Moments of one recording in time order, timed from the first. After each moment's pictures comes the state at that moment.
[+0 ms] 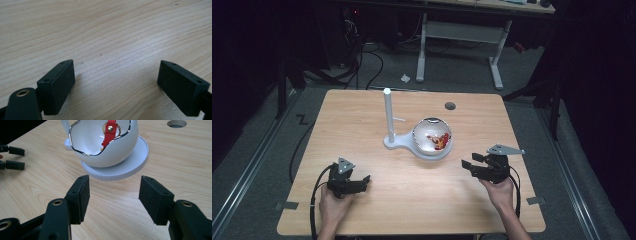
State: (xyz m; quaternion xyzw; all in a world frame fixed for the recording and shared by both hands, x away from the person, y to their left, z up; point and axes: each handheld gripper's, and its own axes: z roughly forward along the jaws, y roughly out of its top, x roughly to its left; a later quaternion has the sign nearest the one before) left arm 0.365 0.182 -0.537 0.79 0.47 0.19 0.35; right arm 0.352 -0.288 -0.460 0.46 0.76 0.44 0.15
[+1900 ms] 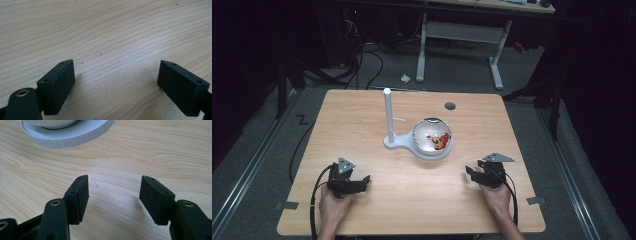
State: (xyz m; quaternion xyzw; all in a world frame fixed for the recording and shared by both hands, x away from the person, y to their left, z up) left arm 0.365 0.182 -0.537 0.79 0.47 0.19 0.35; right arm 0.363 -0.300 -0.523 0.51 0.76 0.35 0.20
